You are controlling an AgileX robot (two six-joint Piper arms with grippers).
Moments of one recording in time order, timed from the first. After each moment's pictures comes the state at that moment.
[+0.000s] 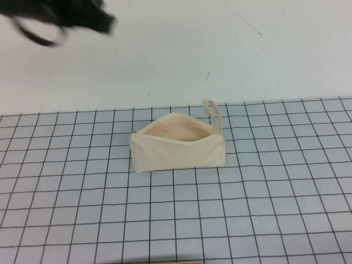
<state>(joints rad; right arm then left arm) -0.03 -0.01 0.02 -0.04 0.43 -0.06 -0.34 1.46 -1.70 -0.09 0.81 0.33</state>
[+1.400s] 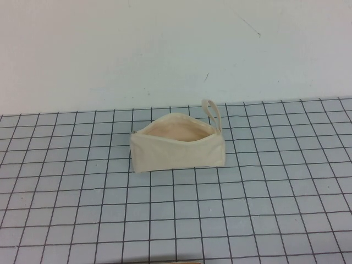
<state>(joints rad) -0.03 -0.01 0.02 -0.04 0.43 -0.06 -0.35 0.57 -1.07 0.15 1.03 0.02</state>
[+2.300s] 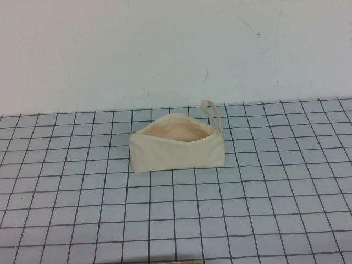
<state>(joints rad) -0.03 -0.01 0.02 -0.04 0.43 -0.06 -0.01 -0.01 0.03 -0.12 0.26 0.00</state>
